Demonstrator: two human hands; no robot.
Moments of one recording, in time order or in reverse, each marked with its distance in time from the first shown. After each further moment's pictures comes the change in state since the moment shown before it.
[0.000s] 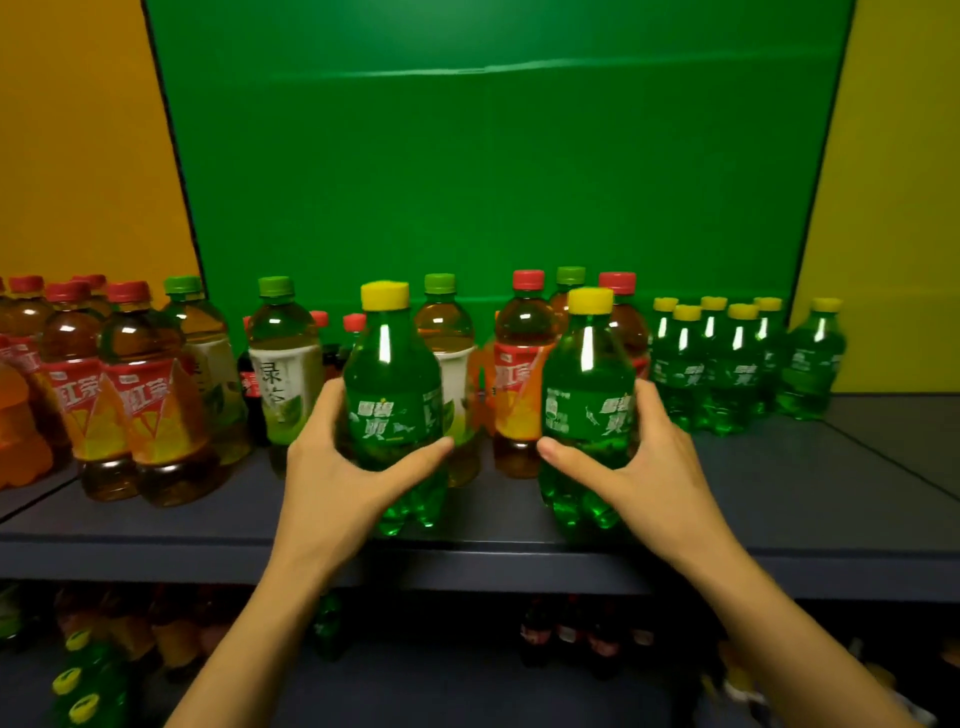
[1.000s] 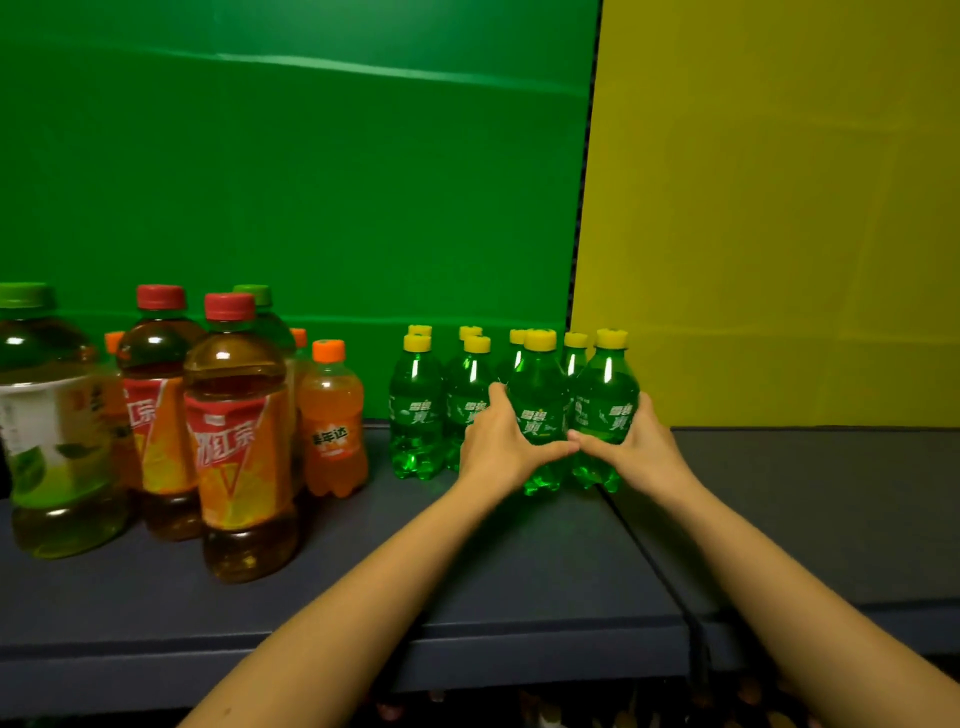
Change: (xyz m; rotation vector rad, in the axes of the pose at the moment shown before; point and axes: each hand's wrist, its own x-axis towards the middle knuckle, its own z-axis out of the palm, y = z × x) left_hand 0.050 0.029 0.417 0.254 -0.387 -0.189; right_hand 0.108 0.210 -0.260 -0.215 0.096 0.197
